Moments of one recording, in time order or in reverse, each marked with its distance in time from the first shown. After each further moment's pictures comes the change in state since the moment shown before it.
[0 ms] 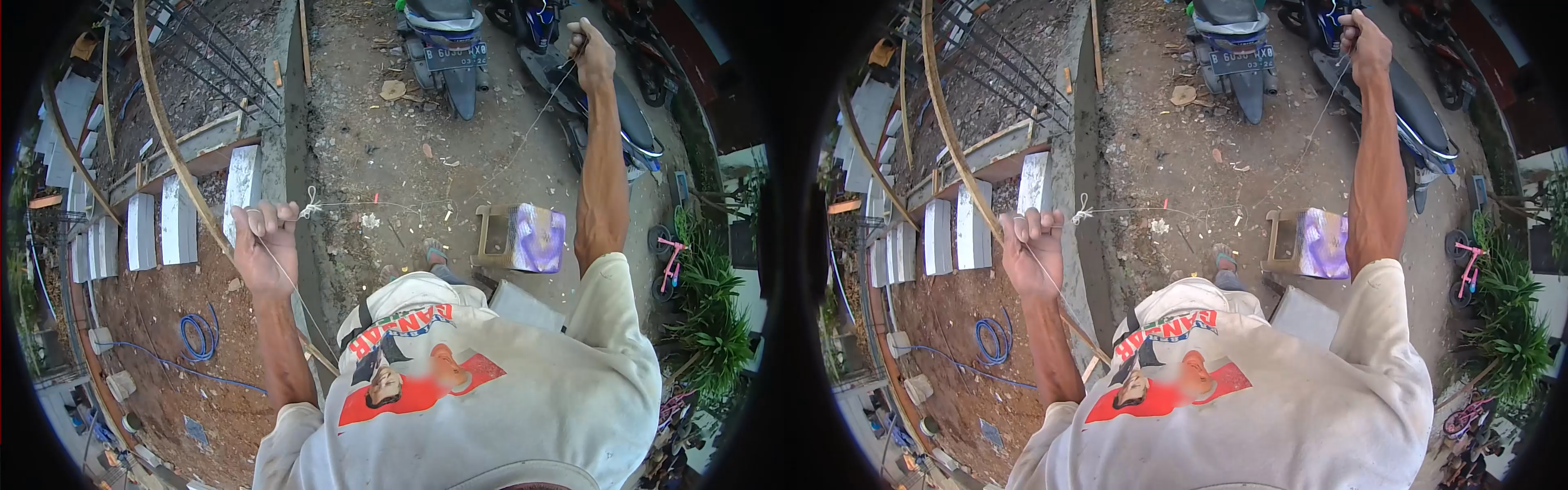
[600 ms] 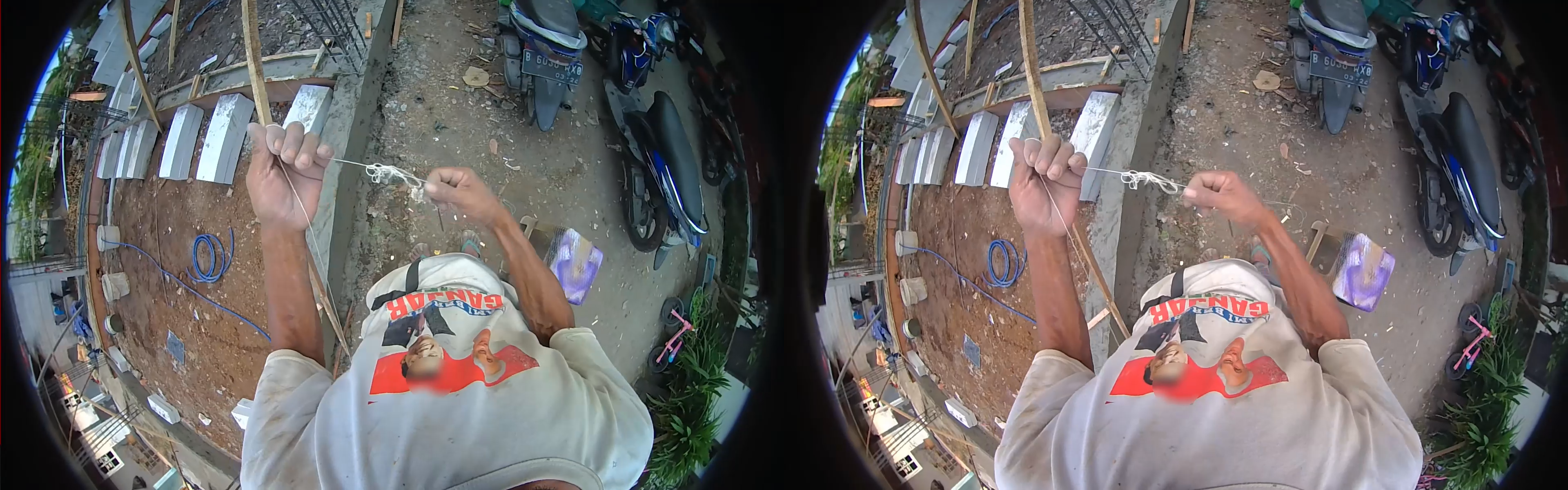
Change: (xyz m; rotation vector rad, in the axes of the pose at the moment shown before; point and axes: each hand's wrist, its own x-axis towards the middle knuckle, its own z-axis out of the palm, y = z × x) left_hand 0.020 0.078 -0.037 -0.248 -0.183 -0.010; right_hand -0.350 0.157 0.209 0.093 -1.313 0.640
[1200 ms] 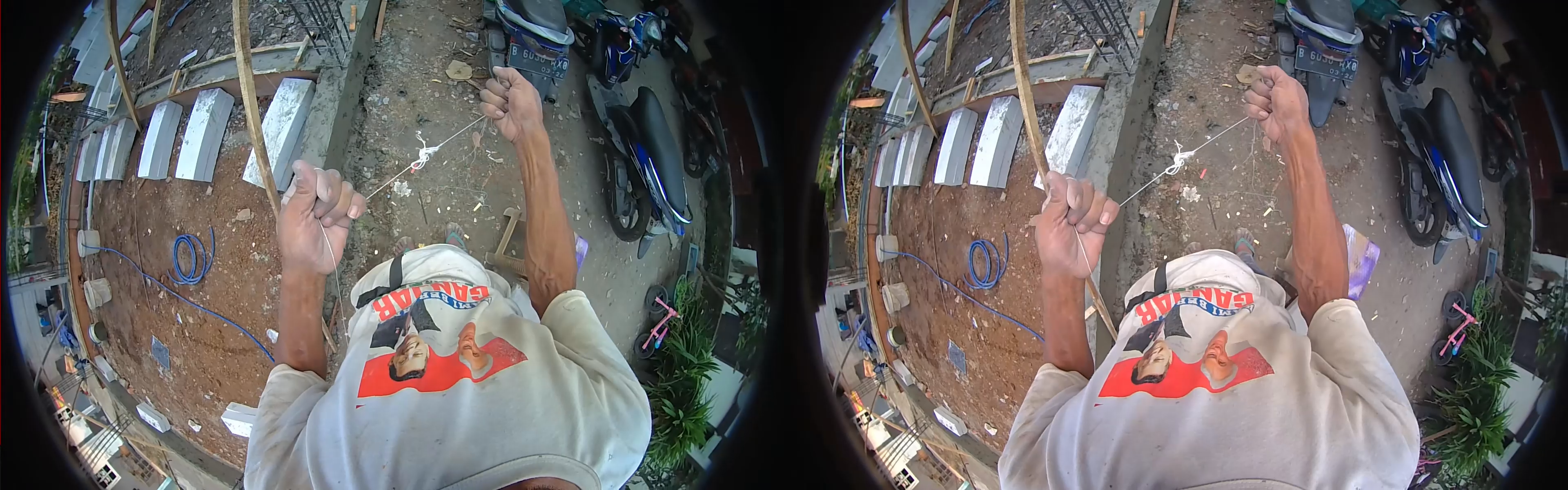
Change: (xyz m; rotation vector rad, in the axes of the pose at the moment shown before) left_hand -0.066 -0.033 -0.001 0.140 0.246 -0.123; right_hand 0.031 -0.113 -0.080 0.688 0.572 -0.185
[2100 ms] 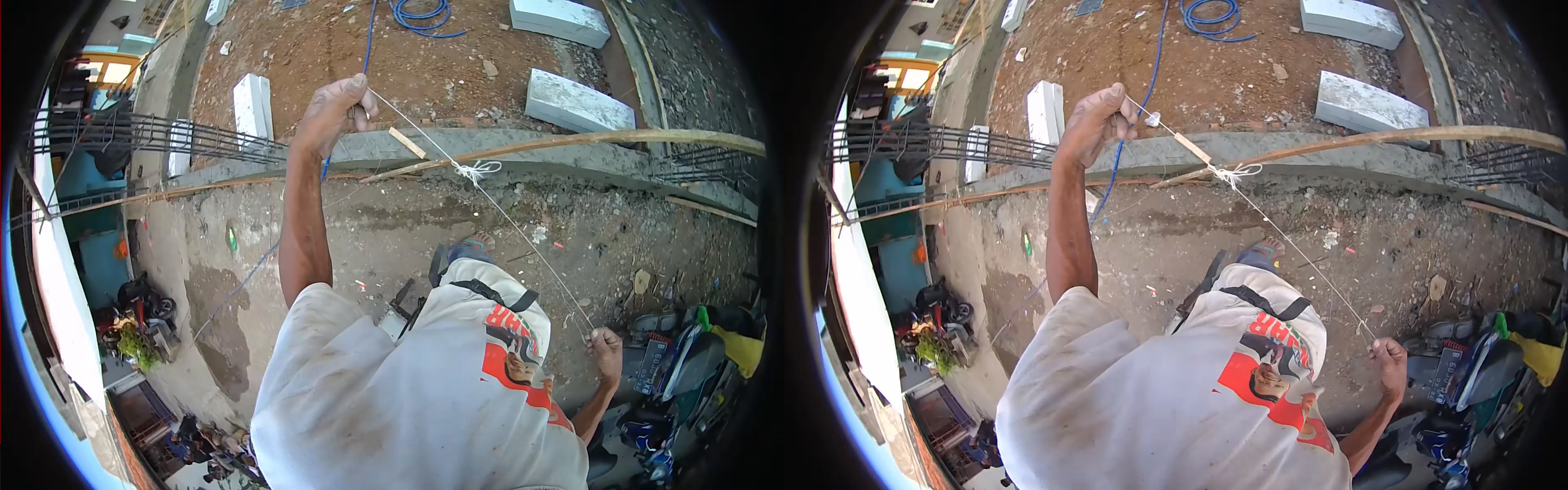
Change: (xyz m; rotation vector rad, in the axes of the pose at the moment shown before) left_hand -0.369 0.119 -0.145 0.683 1.217 0.497; right_hand -0.005 0.073 -0.039 -1.457 -0.760 0.627
